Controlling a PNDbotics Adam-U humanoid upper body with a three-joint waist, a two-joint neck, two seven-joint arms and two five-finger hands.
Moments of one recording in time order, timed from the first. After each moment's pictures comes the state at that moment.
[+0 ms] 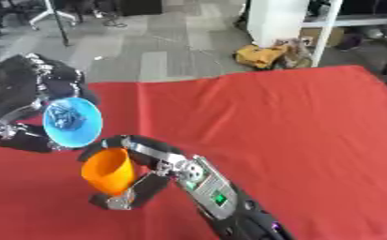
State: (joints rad) left arm -0.98 0.37 -0.44 -1.51 -0.96 -0.56 0.01; right arm -0.63 -0.21 0.38 -1.44 -0.03 -0.28 0.48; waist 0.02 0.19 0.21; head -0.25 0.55
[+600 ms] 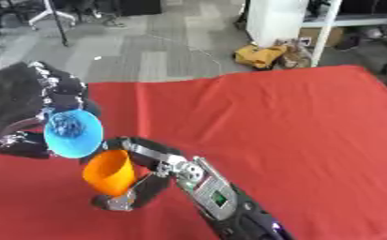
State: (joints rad) left arm -0.97 0.39 -0.47 -1.53 -1.03 -0.59 0.00; right arm -0.63 -0.22 0.38 -1.44 -0.03 -0.28 0.48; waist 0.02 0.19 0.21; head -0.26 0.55
